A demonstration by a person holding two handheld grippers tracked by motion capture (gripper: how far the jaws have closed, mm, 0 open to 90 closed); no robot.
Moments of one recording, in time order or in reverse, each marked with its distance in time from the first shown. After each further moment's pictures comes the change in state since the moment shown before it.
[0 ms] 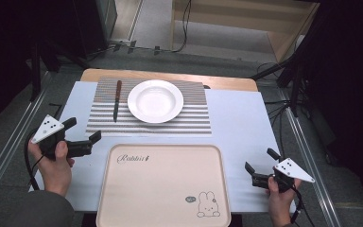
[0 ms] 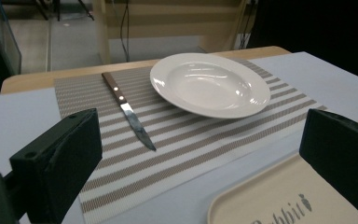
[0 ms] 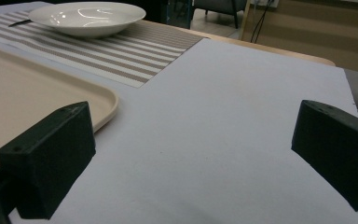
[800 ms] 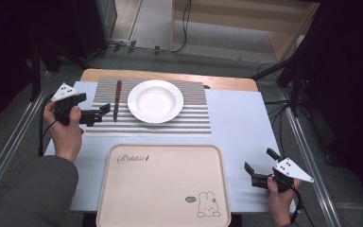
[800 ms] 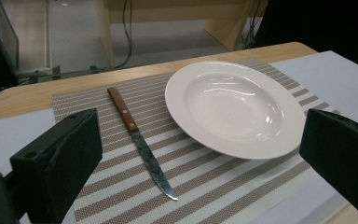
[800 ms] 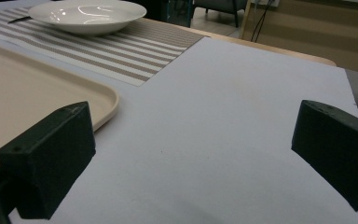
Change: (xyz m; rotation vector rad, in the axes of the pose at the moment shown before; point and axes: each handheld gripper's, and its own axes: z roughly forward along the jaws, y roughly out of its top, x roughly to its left) left arm 0.028 0.050 0.069 0.099 0.015 -0.016; right arm 0.001 0.000 0.001 0.008 -0.001 -0.012
